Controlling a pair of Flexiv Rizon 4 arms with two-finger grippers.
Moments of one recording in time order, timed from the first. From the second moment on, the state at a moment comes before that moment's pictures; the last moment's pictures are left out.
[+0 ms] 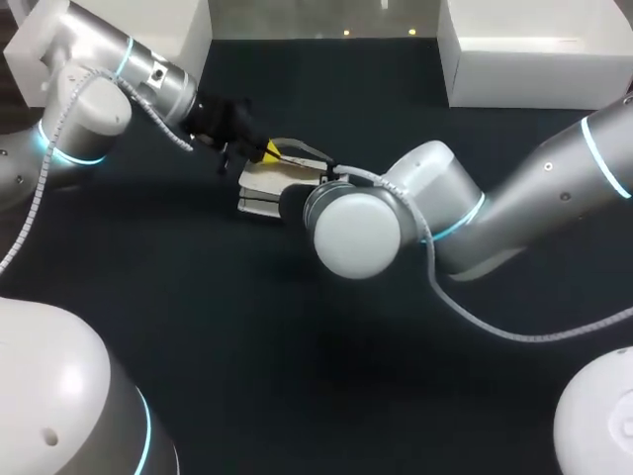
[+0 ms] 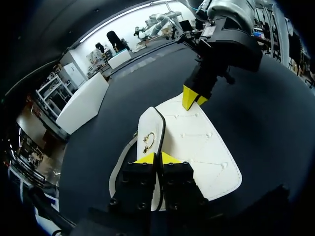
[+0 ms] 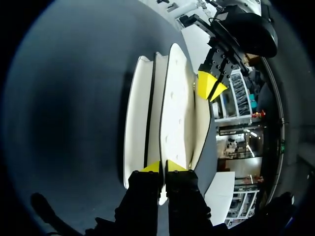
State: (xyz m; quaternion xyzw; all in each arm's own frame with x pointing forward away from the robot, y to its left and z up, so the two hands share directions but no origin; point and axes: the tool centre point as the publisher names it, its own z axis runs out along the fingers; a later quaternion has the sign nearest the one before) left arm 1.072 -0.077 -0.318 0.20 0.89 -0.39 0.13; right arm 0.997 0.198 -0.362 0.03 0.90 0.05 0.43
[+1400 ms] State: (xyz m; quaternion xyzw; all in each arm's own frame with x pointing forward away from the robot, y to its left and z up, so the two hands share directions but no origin) left arm 1.097 -0.084 -0.337 0.13 0.91 -0.37 0.16; right arm 0.995 0.195 -0.365 0.03 0.90 0.05 0.43
